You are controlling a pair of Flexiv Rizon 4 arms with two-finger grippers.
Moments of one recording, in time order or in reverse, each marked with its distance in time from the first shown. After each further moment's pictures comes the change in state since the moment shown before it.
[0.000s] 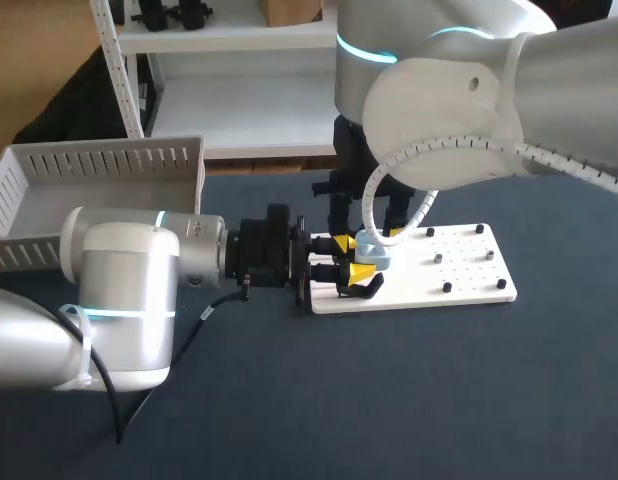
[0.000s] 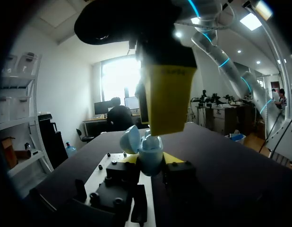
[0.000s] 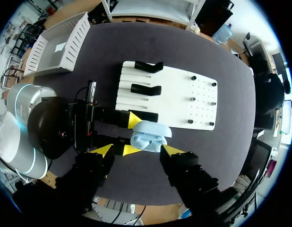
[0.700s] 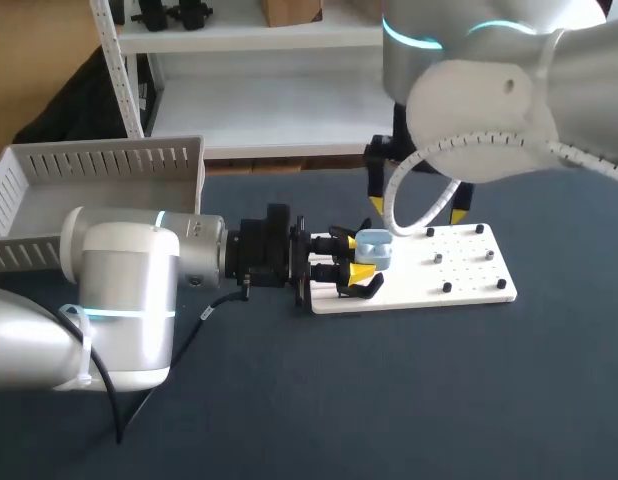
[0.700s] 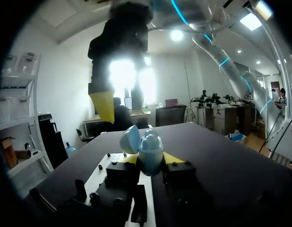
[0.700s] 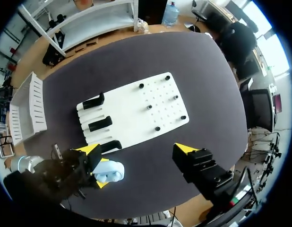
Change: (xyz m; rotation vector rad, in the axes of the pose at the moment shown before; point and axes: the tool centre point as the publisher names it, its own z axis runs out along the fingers) left arm 0.000 0.000 0.000 0.000 0.000 0.000; right arm -0.033 -0.076 -0.004 0.095 -0.093 0.485
